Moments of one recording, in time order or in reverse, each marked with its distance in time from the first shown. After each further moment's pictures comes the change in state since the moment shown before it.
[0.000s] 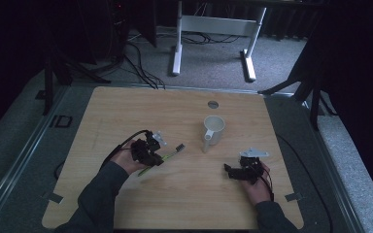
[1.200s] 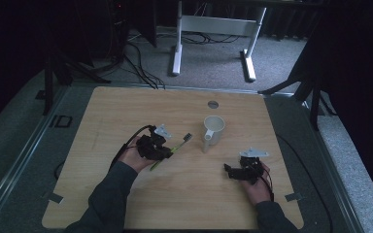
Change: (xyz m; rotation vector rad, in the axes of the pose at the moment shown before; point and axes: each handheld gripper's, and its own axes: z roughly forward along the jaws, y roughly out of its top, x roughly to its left) left arm -0.004 0.018 -0.004 -0.171 0.019 -0.054; right arm 0.000 0.000 0.000 -0.001 0.000 -0.001
